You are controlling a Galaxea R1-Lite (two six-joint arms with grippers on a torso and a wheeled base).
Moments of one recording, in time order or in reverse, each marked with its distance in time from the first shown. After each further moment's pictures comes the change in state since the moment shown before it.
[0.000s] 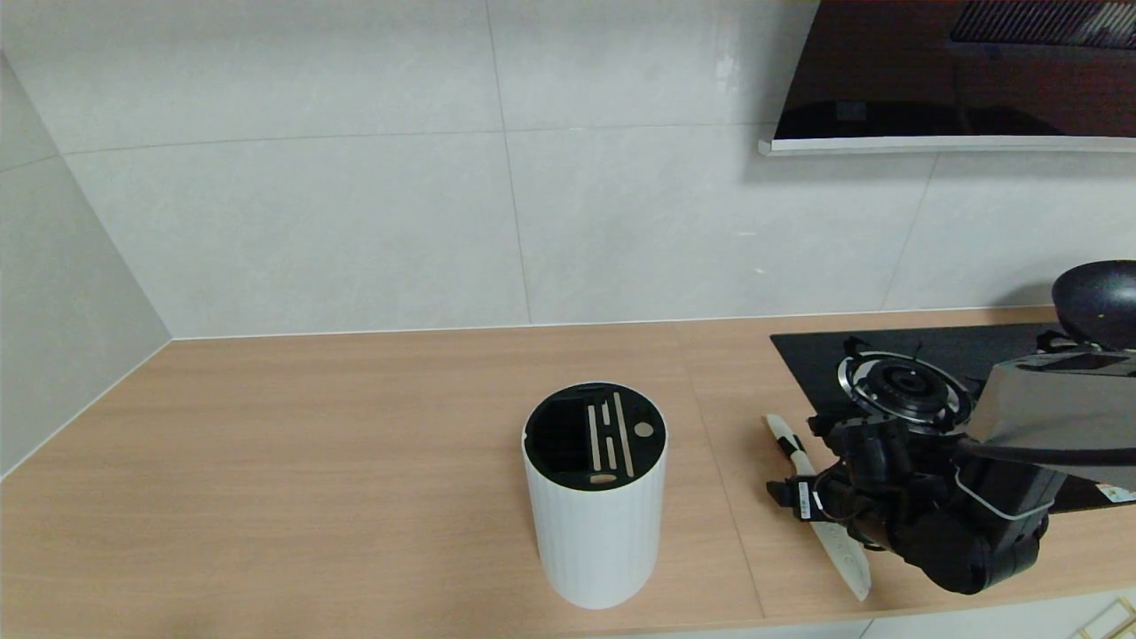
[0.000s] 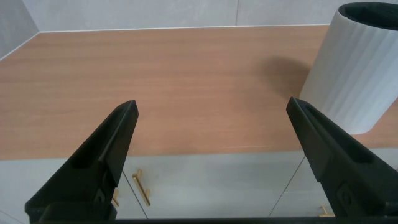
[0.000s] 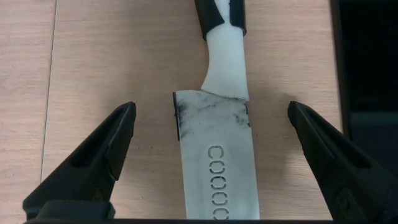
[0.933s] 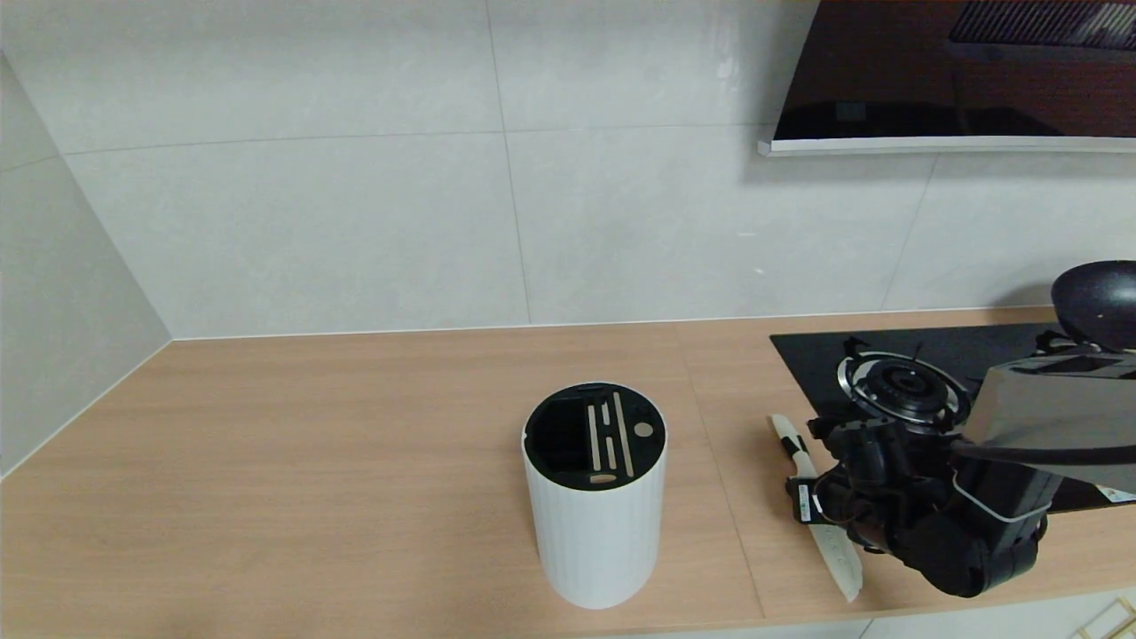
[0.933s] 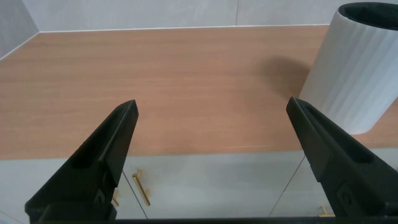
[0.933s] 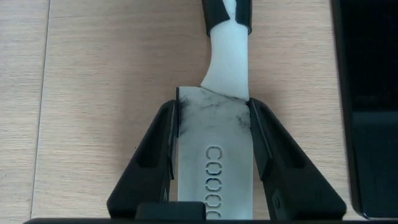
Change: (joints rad) left arm 0.000 0.000 0.000 0.000 0.000 0.000; right arm 0.002 0.014 0.005 -0.002 -0.003 0.001
